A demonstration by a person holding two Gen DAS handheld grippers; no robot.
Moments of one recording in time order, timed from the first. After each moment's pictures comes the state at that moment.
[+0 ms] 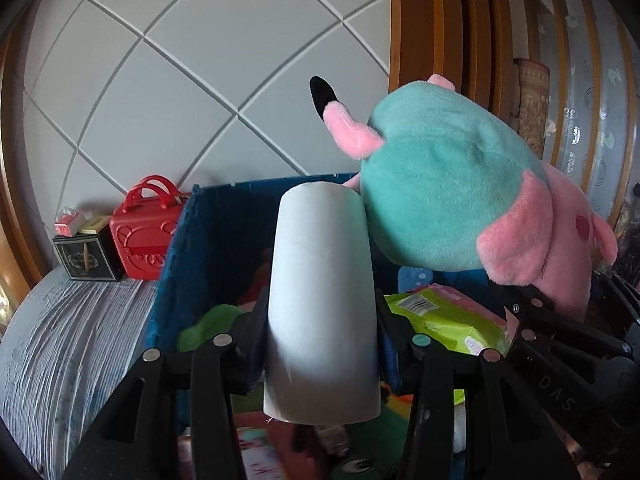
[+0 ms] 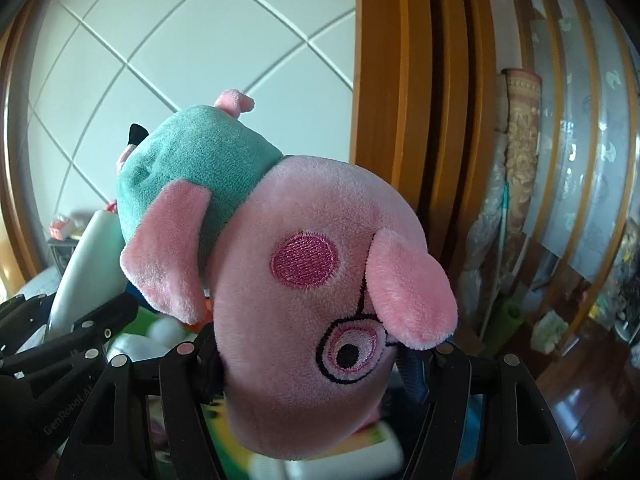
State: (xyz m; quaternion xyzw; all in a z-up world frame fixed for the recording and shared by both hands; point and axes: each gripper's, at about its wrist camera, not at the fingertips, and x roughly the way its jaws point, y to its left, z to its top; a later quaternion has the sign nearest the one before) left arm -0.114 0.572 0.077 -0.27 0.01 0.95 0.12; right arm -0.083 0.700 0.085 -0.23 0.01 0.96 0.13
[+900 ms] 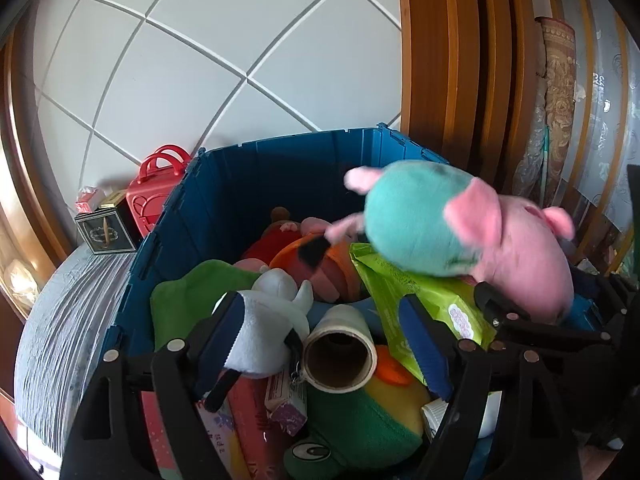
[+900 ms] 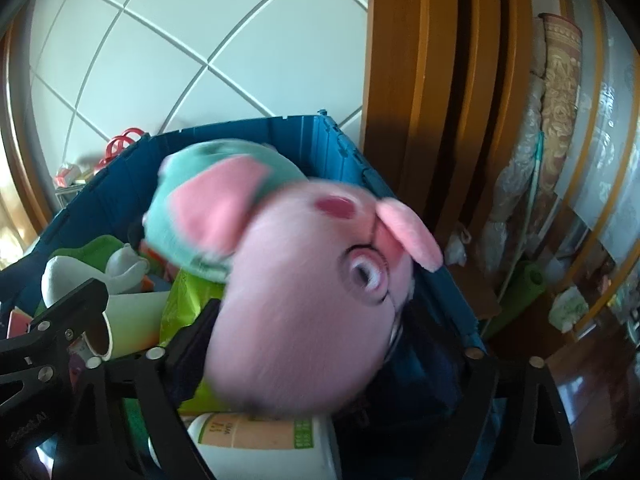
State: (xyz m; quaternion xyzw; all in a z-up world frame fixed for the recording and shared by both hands) left arm -0.113 0.608 0.054 -0.32 0.04 0.94 0.06; right arm -0.107 0.761 0.026 -0.34 0.01 0.94 0.05
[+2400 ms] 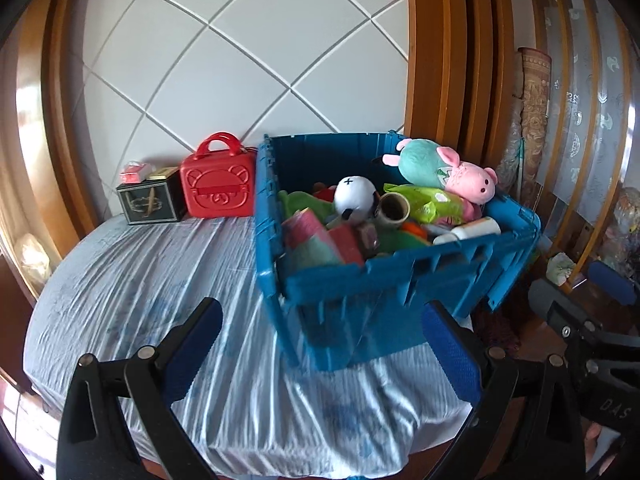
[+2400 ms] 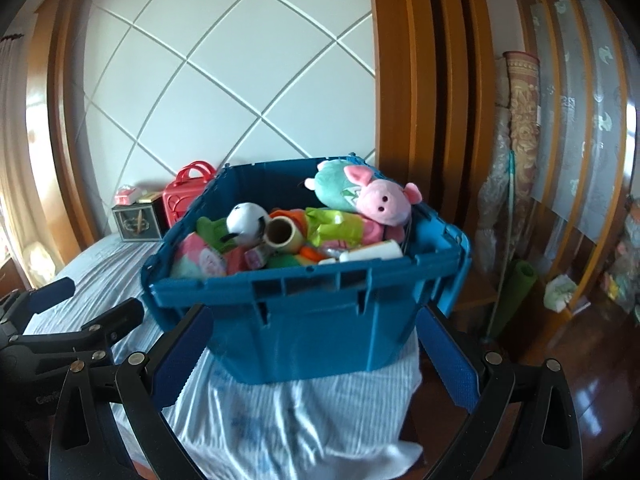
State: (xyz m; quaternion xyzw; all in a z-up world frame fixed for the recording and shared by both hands) left arm 0.109 0.469 0.071 -0.29 0.02 0.95 0.07; right arm 0.144 0.634 0.073 -0.25 0.03 0.97 0.04
